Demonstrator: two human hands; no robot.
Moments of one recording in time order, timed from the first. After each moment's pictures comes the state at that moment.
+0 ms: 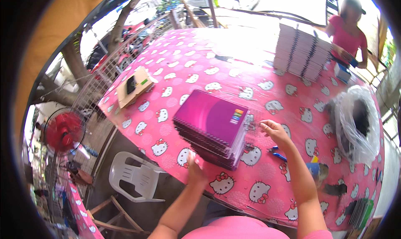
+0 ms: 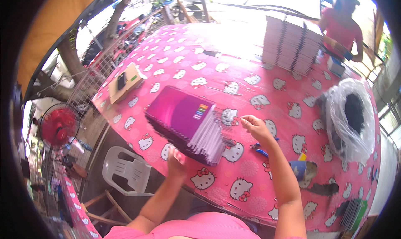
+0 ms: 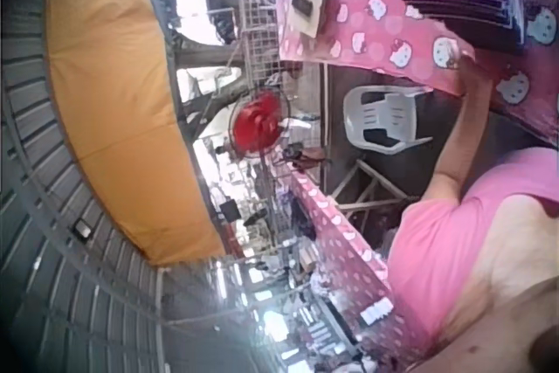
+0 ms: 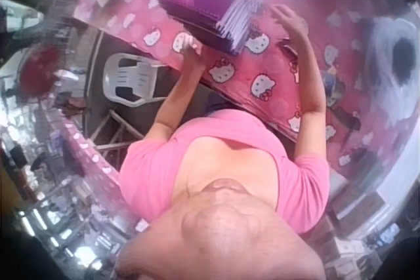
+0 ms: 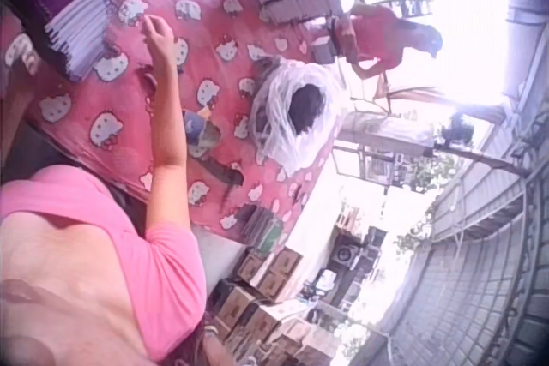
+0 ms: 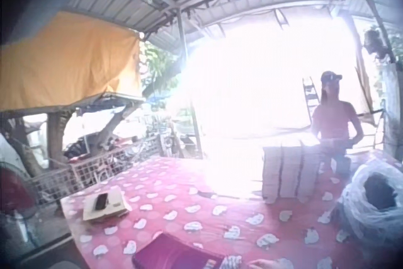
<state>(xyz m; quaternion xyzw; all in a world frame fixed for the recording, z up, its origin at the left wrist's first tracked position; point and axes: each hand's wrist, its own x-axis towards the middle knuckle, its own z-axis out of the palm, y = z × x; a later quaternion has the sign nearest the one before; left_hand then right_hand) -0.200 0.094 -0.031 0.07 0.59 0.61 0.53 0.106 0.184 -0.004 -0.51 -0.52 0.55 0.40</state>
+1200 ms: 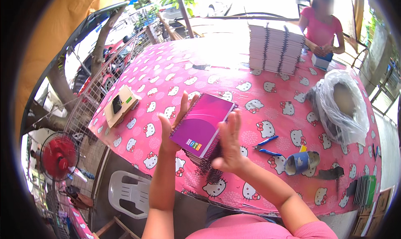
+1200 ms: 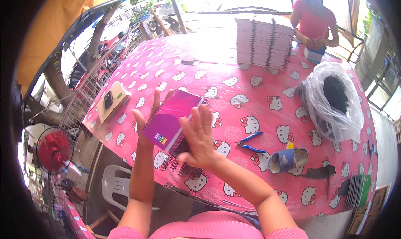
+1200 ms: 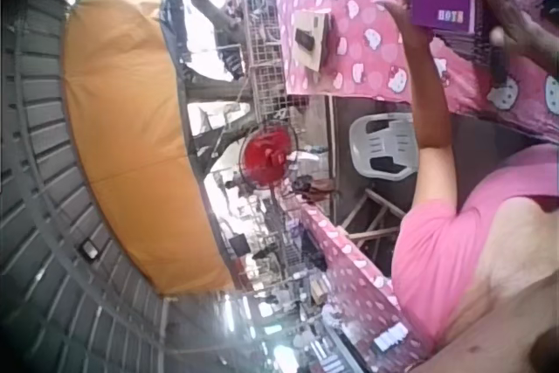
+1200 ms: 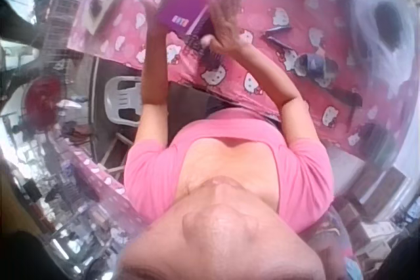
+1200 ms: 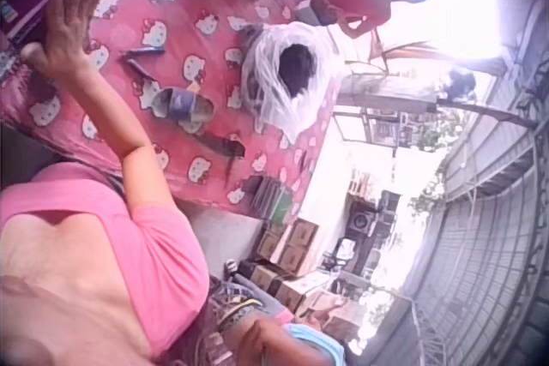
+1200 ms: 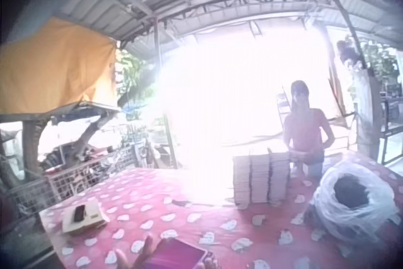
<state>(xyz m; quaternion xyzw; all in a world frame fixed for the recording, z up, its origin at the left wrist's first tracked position) -0.188 0.190 0.132 0.54 0.08 0.46 0.70 -0.019 0.122 0.083 -0.31 -0.70 -0.01 0.64</state>
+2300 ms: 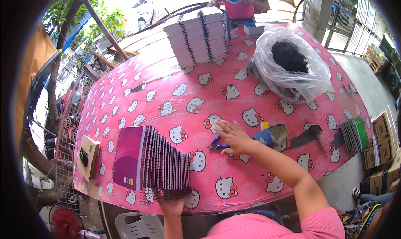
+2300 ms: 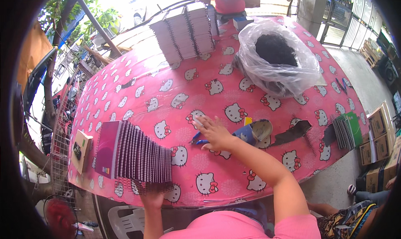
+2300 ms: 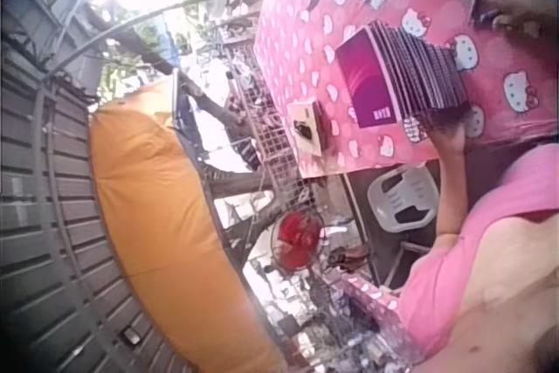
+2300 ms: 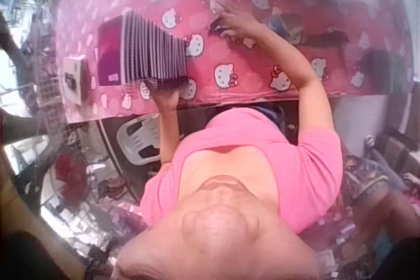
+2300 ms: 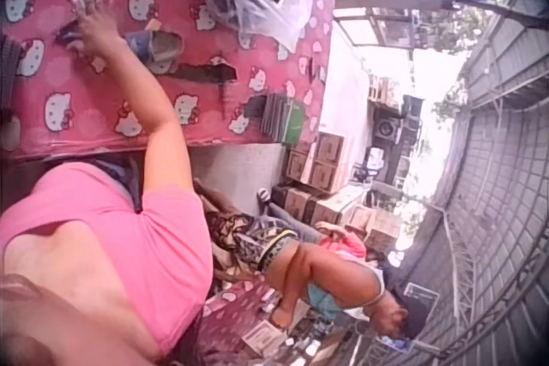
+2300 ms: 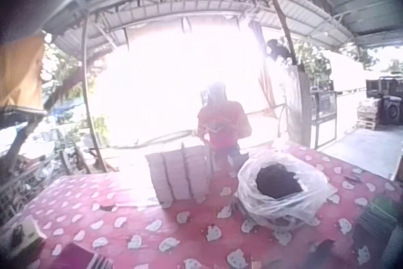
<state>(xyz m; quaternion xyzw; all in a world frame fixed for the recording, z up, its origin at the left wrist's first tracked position) -0.191 0.068 -0.006 0.08 0.17 0.48 0.86 0.171 0.076 -0.015 -0.63 -0.75 0.11 0.16</state>
